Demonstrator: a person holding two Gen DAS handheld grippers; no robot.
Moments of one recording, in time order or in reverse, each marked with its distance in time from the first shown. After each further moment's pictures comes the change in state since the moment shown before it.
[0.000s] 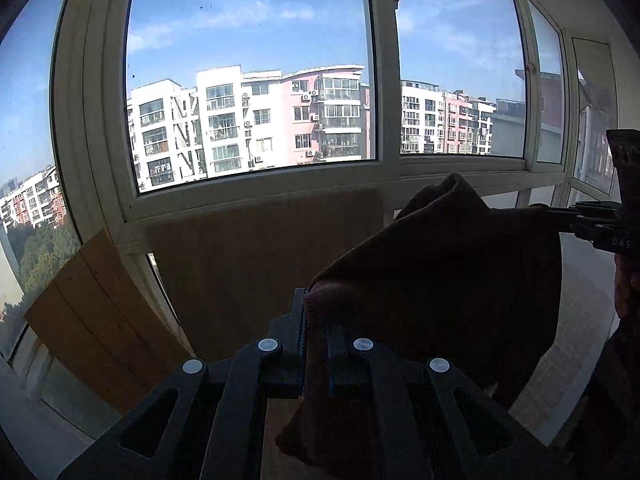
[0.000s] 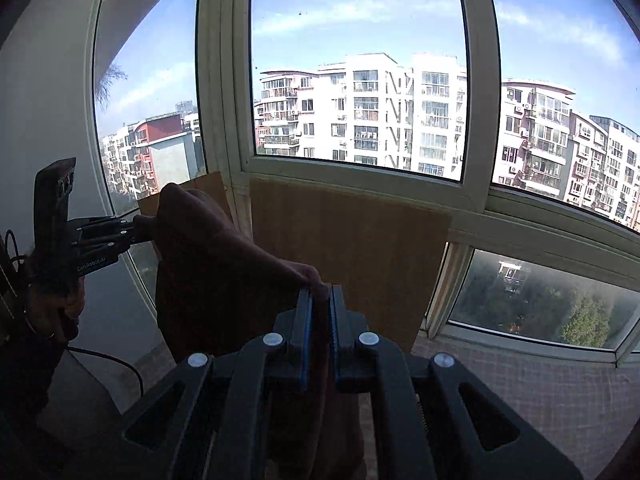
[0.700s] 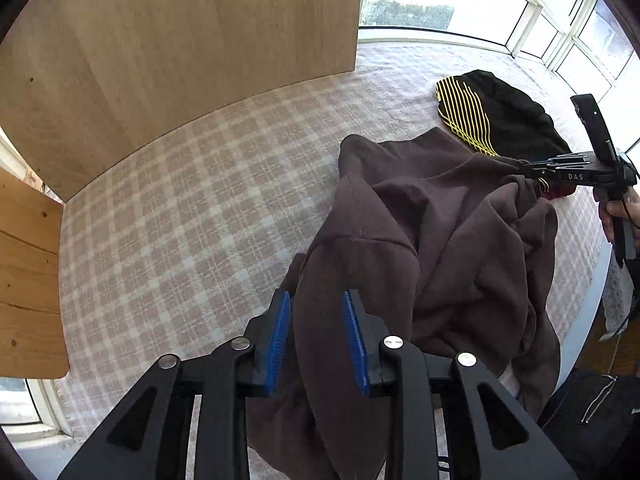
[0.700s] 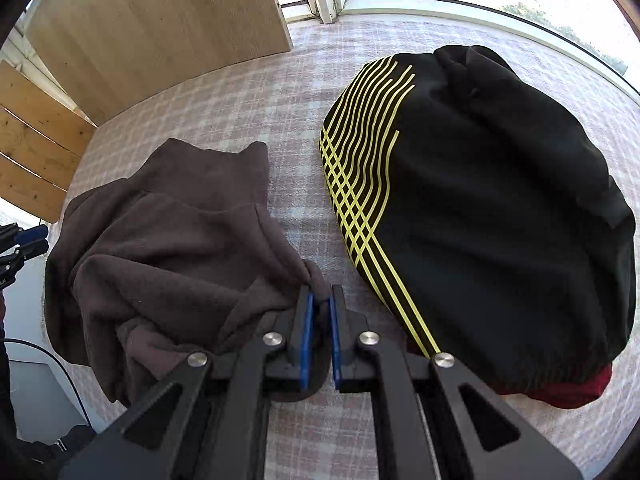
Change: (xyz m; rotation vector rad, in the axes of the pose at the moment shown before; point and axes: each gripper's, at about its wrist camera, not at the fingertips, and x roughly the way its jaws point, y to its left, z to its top) left arm 0.270 -0.032 -0.155 0.084 0.617 -0.159; right arm 0.220 -0.194 -0.278 0.369 0.634 -0.155
